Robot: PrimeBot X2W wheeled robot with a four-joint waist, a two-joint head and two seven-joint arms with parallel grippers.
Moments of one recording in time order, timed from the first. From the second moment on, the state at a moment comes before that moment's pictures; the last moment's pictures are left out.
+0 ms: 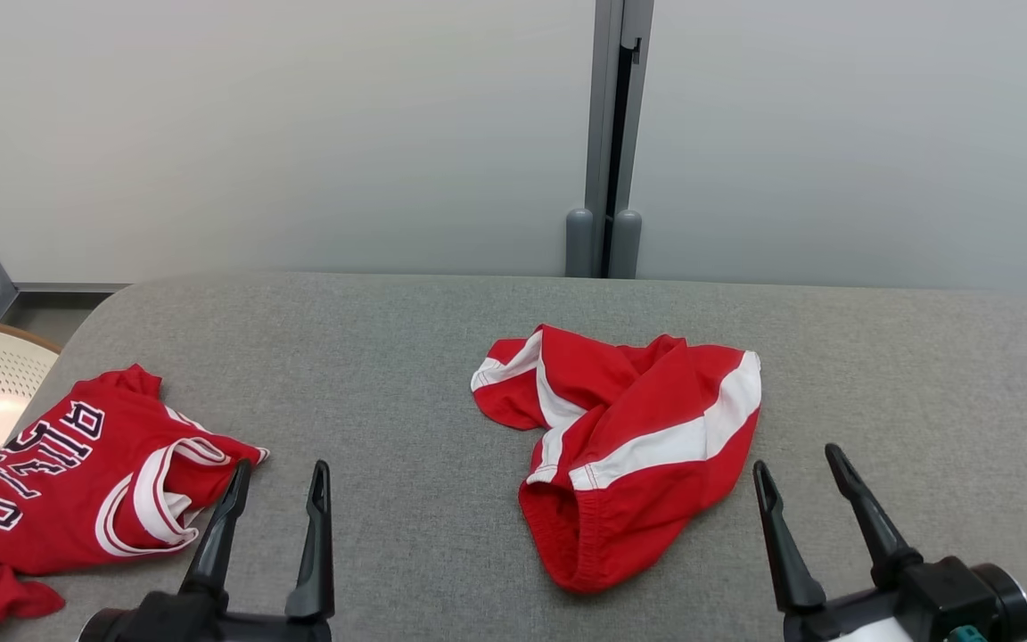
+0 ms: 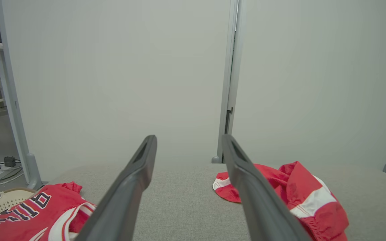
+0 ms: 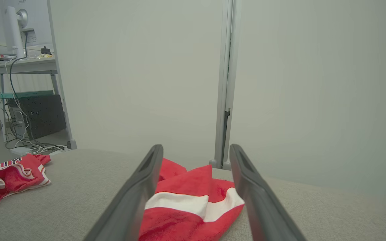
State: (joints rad) left arm 0.14 0.08 -0.15 -0.04 -0.20 0.04 -0.26; right arm 0.06 -0.05 0.17 0.11 0.05 0.13 -0.26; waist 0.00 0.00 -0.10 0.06
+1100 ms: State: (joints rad) left arm 0.21 0.05 -0.13 -0.02 -0.15 0.03 -0.26; right arm 0.09 -0.05 0.17 0.10 0.03 0.13 -0.26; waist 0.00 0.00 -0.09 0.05
